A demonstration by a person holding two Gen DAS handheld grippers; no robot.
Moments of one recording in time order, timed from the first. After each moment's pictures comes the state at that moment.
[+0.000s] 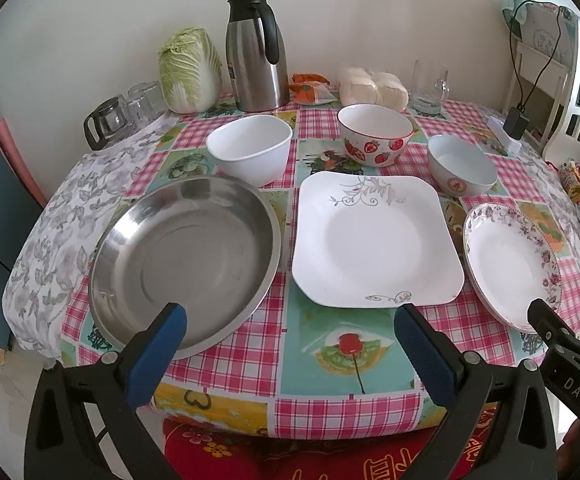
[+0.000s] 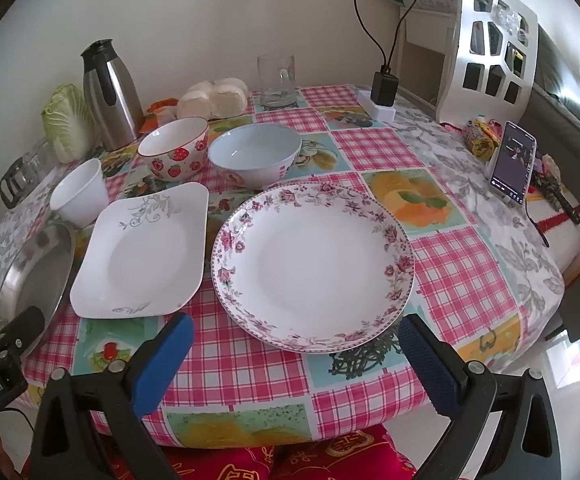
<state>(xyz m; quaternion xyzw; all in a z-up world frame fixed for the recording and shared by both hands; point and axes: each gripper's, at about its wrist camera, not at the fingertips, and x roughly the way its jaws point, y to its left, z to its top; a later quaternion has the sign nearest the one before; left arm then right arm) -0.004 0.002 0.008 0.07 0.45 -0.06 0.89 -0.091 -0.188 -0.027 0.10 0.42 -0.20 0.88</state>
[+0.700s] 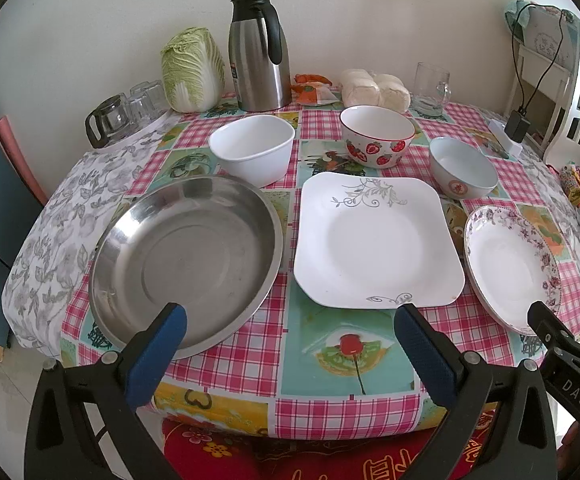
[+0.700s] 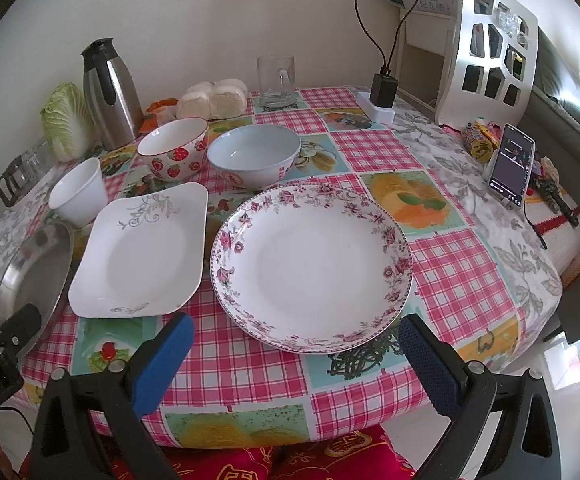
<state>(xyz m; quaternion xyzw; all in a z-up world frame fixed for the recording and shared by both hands) -0.005 0.005 0.010 0.07 0.45 -0.06 0.89 -0.090 -0.188 -0.026 0.10 0.42 -0.20 0.88</state>
